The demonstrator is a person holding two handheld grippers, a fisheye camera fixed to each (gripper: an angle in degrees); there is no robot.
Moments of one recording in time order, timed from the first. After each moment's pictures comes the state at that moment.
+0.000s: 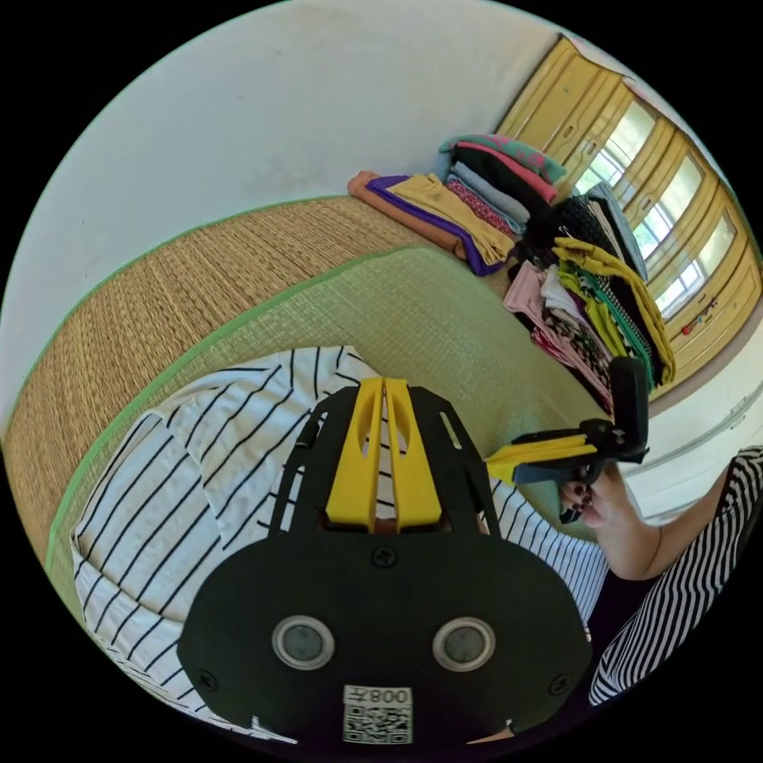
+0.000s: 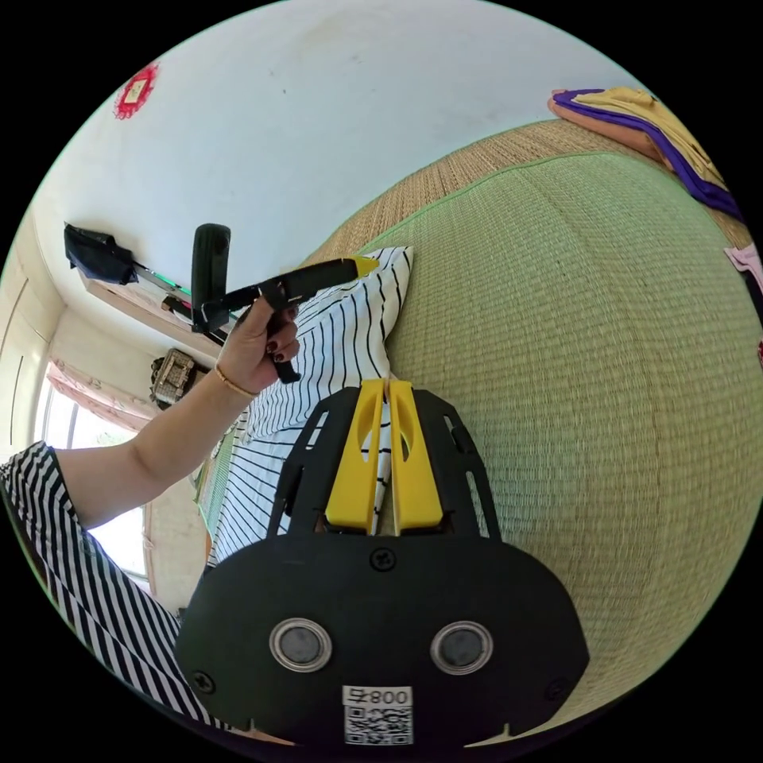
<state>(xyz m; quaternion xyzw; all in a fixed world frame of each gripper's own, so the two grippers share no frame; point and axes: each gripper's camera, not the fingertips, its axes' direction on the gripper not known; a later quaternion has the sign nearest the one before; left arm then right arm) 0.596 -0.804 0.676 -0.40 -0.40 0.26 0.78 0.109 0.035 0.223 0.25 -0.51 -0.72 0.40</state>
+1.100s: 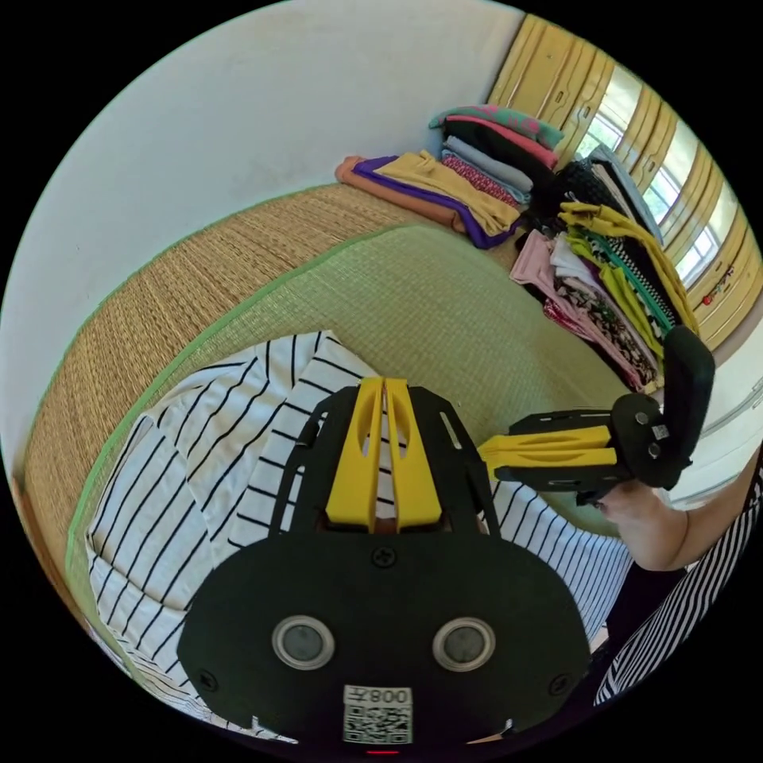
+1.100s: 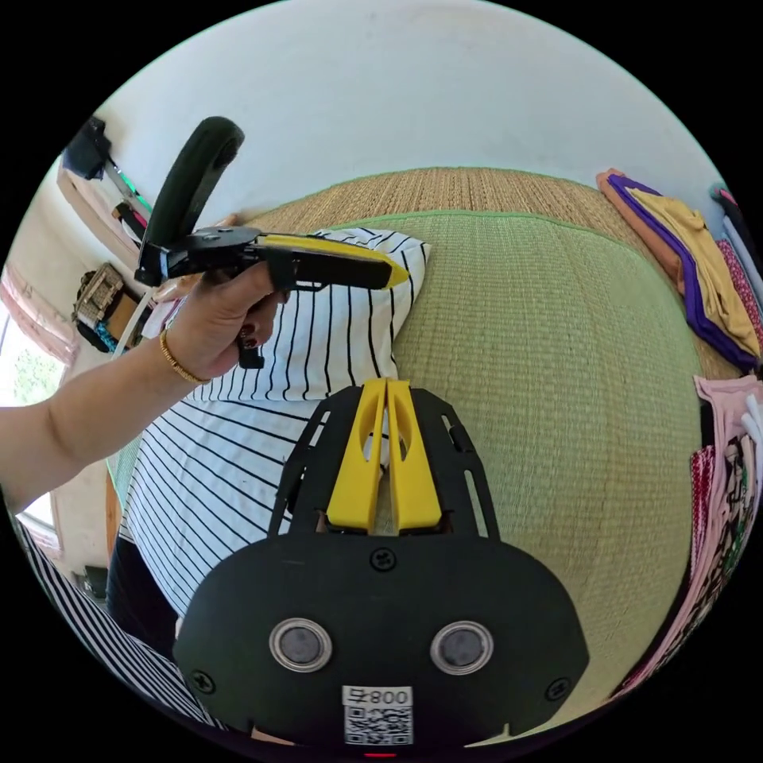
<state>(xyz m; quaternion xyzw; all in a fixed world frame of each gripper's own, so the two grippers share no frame) 0.601 -0.723 0.689 -0.42 -0.44 0.29 0.74 0.162 0.128 0.213 0.41 -0.36 -0.73 0.41</state>
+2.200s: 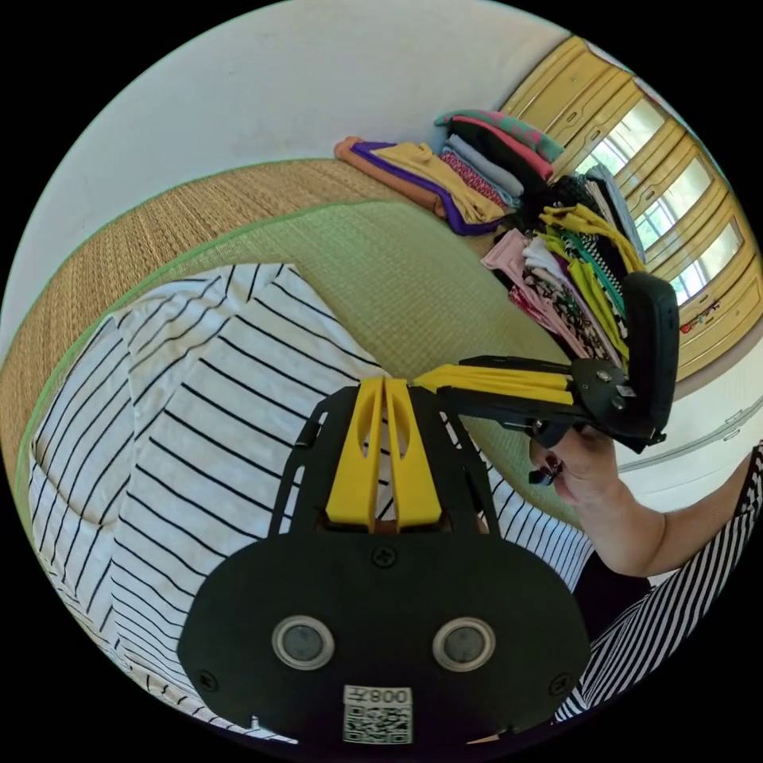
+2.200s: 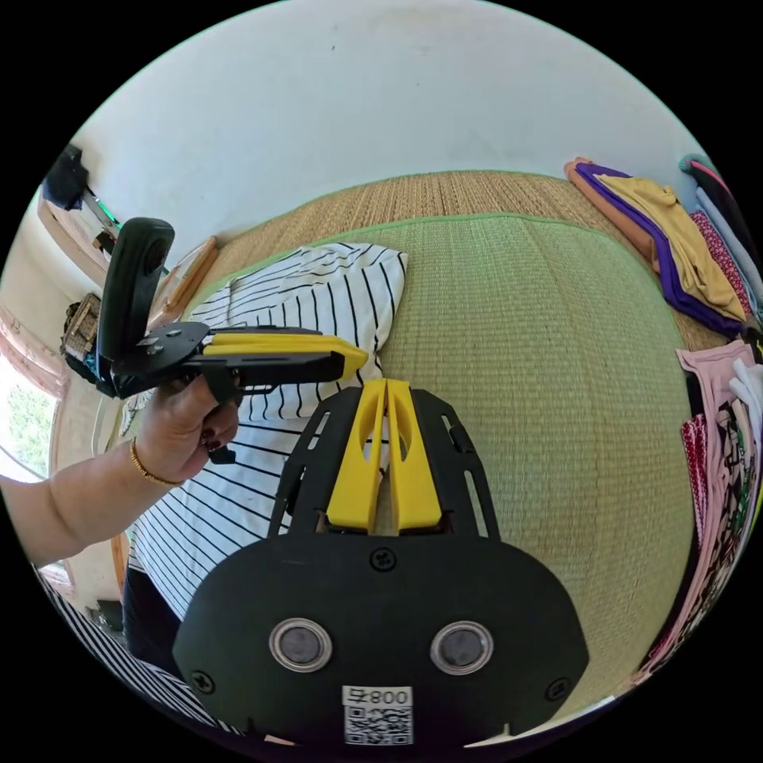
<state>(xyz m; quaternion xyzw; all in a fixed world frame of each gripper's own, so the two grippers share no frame) 0.390 -0.466 0.519 -0.42 -0.41 0.21 0.78 0.258 0.165 0.193 0.41 -0.36 -0.70 0.46</state>
